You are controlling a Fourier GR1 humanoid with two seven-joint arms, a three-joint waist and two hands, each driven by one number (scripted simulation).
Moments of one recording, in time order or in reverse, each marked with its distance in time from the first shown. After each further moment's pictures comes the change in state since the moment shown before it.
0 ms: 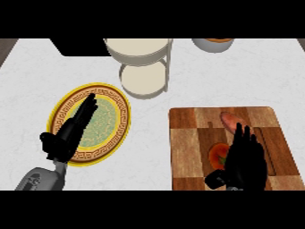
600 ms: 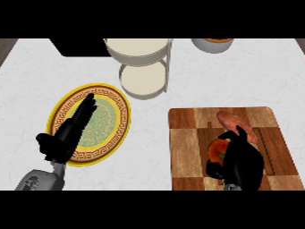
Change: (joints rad) left arm 0.024 -0.030 0.047 -0.044 -0.041 -0.039 0.033; right arm -0.004 0.001 -0.019 0.066 0.036 -0.160 -0.101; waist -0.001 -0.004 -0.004
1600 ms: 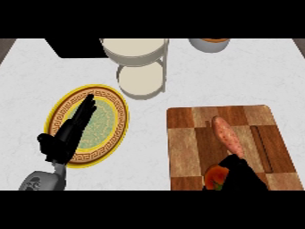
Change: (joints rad) left arm 0.014 -0.055 0.062 0.003 -0.064 -0.033 0.011; right arm 0.168 -0.004 0.196 -0.155 0.187 -0.032 0.191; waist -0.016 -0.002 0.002
